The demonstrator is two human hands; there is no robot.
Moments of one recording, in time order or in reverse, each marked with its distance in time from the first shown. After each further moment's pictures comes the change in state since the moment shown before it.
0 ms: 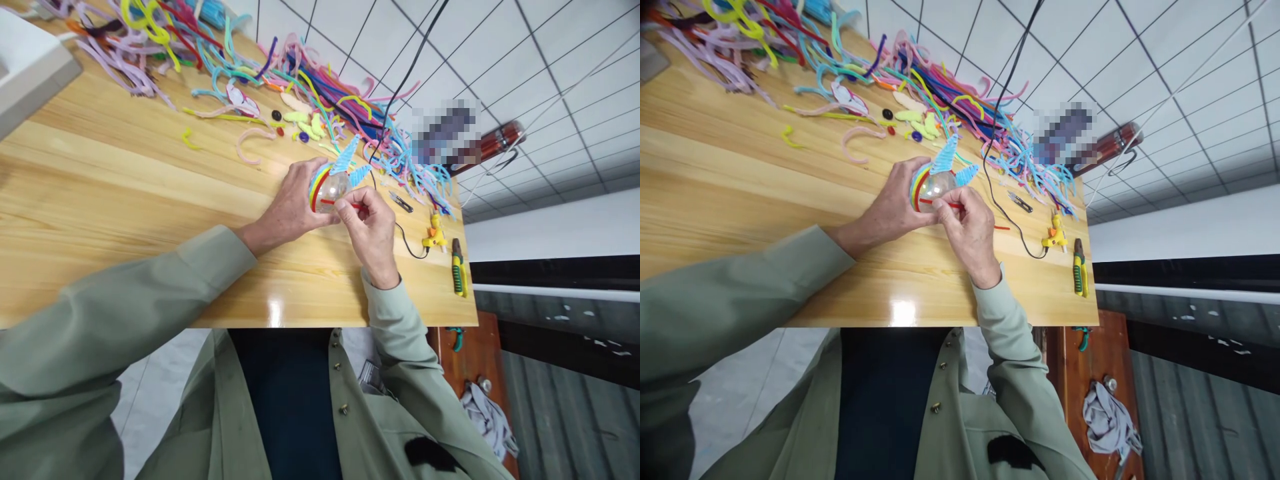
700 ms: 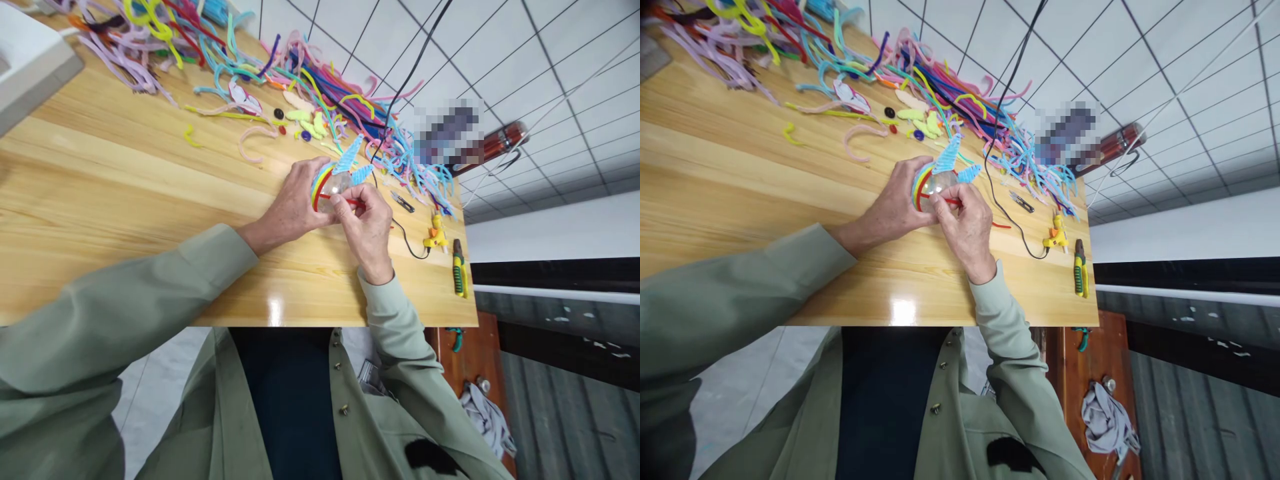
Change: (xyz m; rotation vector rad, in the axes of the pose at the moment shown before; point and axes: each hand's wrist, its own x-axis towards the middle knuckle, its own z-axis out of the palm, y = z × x) left_hand -0.001 -0.003 0.002 0.009 0.011 0.040; right_hand 0.004 0.010 0.014 -0.150 0.070 -0.032
